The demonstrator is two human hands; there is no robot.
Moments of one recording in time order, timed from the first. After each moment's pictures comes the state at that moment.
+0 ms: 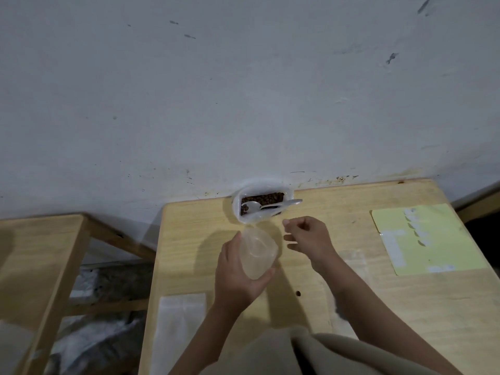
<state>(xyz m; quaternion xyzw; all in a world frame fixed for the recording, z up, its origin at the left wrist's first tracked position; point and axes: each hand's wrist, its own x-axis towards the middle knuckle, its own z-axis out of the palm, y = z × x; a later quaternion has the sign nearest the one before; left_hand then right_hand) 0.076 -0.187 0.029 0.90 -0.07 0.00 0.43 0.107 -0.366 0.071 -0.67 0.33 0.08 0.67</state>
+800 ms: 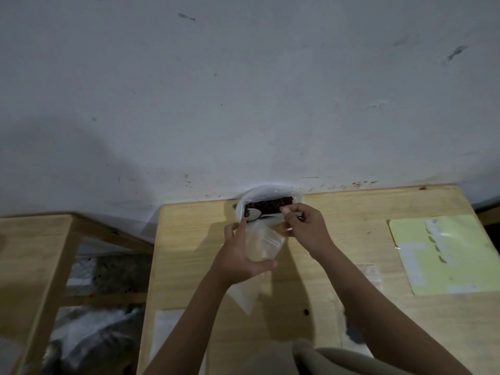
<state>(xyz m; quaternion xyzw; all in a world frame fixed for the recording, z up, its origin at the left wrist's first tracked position) 0.165 -0.184 0.030 0.87 -0.06 -0.27 0.40 0.175 -0.368 0.032 -0.69 0.25 0.06 0.68</state>
